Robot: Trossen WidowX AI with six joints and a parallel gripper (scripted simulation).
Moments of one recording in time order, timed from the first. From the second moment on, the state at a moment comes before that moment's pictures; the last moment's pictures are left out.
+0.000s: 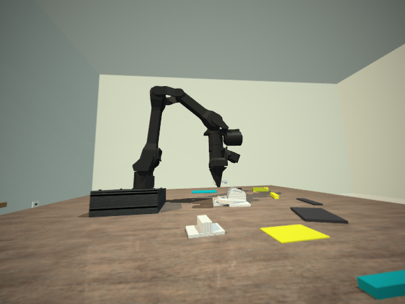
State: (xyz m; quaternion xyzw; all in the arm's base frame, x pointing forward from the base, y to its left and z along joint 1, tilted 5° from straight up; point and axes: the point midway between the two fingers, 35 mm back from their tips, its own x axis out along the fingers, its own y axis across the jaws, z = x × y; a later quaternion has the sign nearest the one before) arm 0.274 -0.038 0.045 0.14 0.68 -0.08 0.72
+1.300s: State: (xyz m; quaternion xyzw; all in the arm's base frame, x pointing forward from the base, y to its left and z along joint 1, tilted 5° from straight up) arm 0.273 -0.034 0.002 0.14 0.68 -0.08 0.71
